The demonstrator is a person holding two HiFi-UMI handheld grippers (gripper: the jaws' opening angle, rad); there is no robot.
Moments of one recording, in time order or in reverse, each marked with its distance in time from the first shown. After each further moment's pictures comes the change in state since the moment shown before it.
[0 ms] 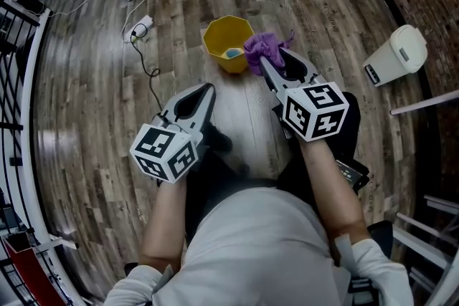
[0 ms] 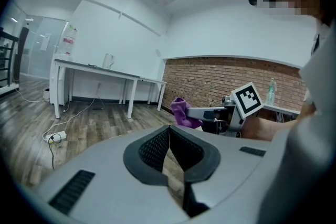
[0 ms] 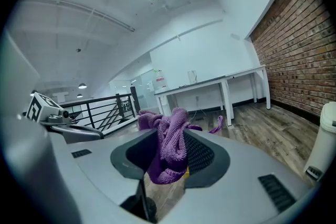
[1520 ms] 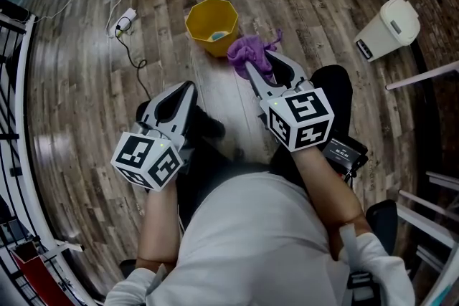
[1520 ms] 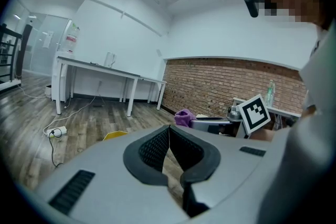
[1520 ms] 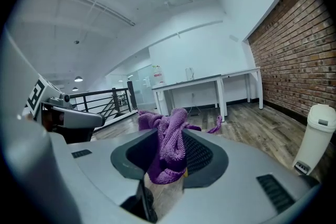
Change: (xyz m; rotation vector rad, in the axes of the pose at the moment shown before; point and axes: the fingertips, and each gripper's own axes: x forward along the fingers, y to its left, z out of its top) left arm -0.022 -0.018 -0.013 -0.029 -0.002 0.006; right arm -0.039 0.016 -0.042 -0.037 0.041 -0.063
